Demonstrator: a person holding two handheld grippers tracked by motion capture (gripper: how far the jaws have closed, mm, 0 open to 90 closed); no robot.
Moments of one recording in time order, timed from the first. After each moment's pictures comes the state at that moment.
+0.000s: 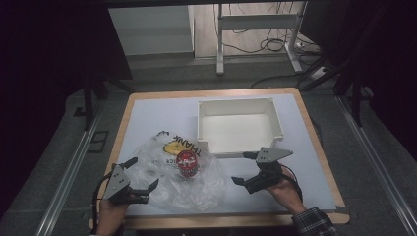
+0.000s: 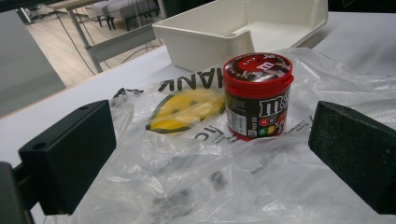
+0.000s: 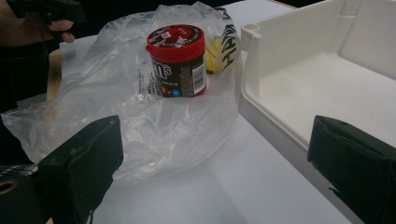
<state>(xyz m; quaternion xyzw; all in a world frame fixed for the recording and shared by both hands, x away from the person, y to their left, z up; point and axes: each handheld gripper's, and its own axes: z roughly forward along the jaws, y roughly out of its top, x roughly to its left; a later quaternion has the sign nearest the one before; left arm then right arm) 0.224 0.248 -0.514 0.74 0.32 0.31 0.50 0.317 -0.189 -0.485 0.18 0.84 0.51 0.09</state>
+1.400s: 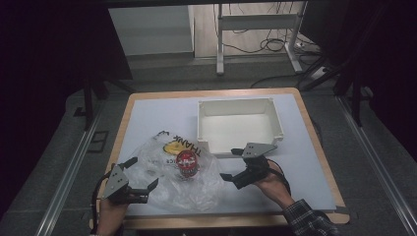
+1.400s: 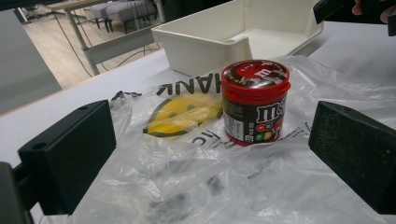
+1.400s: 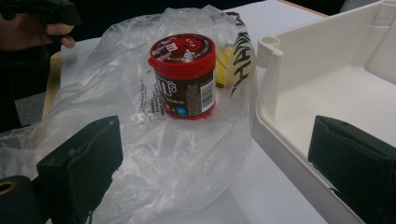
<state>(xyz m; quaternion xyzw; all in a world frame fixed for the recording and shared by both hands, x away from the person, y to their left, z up) 0.224 0.250 -0.513 0.73 0.32 0.31 0.52 0.332 -0.156 -0.486 0.16 0.84 0.51 0.08</state>
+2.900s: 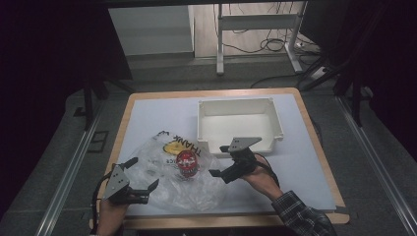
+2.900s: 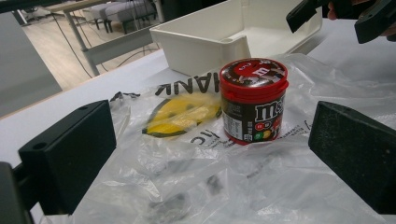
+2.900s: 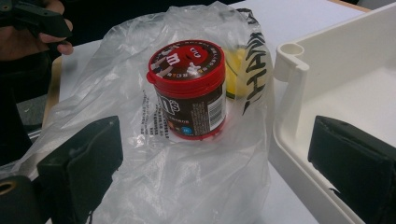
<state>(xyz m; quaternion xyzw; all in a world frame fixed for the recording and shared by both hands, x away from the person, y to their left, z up) 0.224 0.248 -0.513 0.74 0.31 0.31 0.51 0.349 -0.121 -0.488 0.17 0.85 0.49 0.05</state>
